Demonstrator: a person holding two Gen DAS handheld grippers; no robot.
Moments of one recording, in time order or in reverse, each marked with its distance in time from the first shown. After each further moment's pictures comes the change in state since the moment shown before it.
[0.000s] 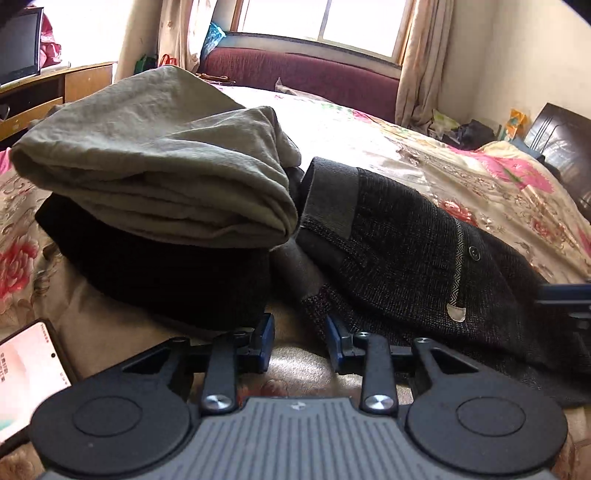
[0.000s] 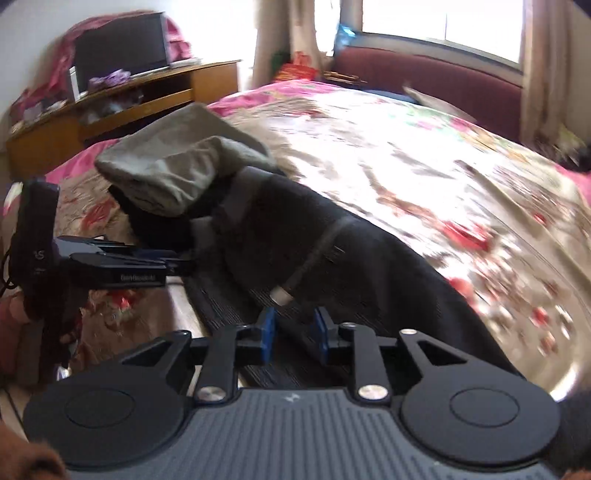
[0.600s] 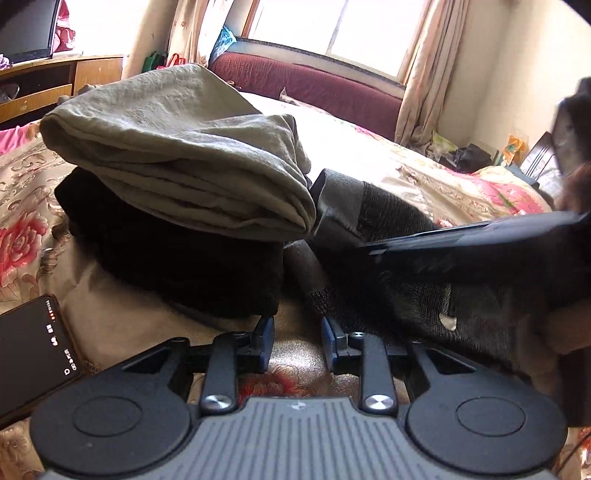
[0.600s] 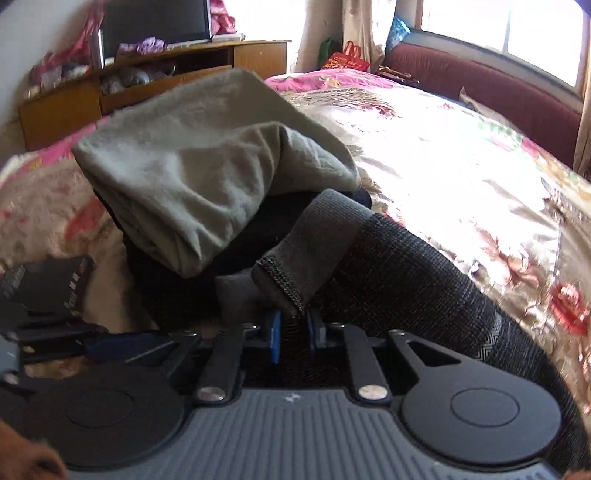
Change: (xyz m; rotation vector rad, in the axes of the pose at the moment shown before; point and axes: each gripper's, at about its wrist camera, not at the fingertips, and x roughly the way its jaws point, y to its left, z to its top) left arm -0.012 0.021 -0.008 -0.076 -0.049 -0.047; right arm 0.070 0.021 0.051 0.088 0.005 0.109
